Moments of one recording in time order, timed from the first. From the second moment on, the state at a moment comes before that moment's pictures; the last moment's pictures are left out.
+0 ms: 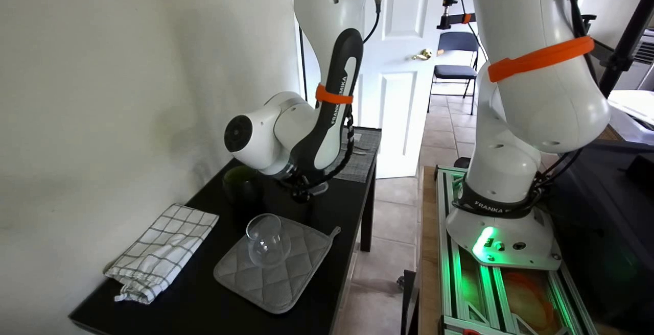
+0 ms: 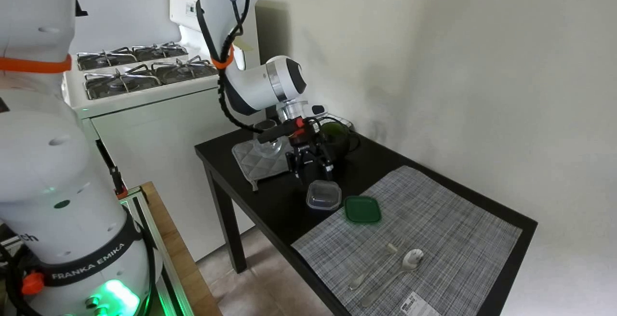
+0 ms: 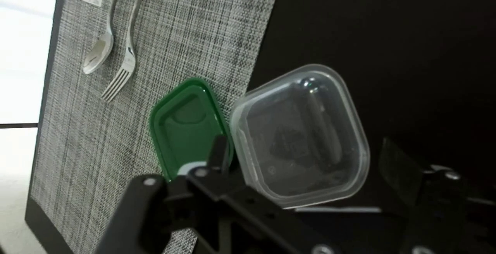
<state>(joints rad) 0.19 0.37 -0.05 -2.35 -0.90 2.29 0.61</state>
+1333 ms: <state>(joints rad) 0.17 0.42 -0.05 -2.35 -1.06 2.30 0.74</state>
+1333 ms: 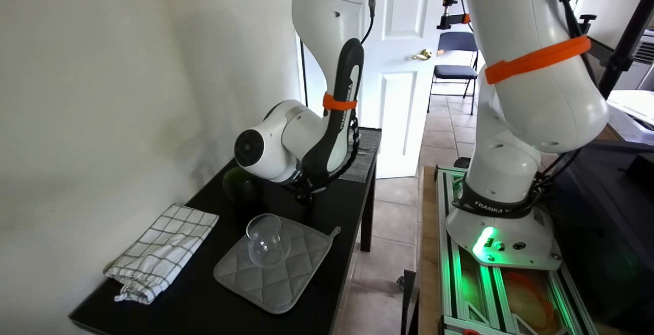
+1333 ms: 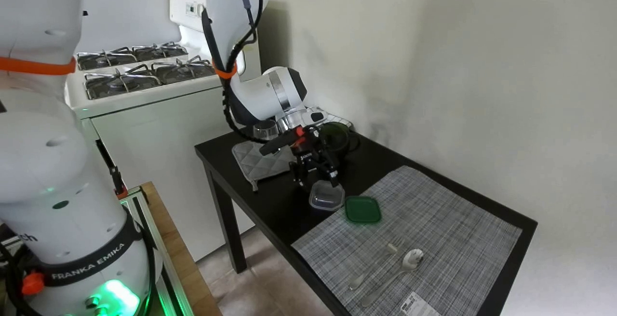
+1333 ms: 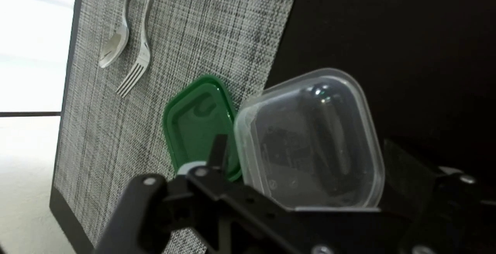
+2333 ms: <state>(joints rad) 0.09 0.43 -0.04 -2.35 -1.33 2.49 0.77</state>
